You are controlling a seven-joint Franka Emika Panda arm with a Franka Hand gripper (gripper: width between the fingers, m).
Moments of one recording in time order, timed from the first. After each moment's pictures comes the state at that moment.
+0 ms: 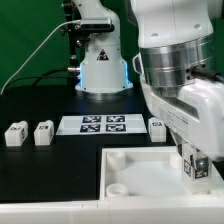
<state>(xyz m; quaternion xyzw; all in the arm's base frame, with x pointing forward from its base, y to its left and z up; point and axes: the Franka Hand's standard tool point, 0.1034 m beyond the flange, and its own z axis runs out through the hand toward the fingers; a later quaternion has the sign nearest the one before) 0.633 0.113 0.073 -0.75 0.66 0.05 0.08</state>
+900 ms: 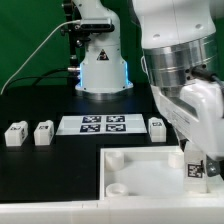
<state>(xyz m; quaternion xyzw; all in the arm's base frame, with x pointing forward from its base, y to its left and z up) 0.633 0.120 0.073 -0.81 0.58 0.03 0.08</state>
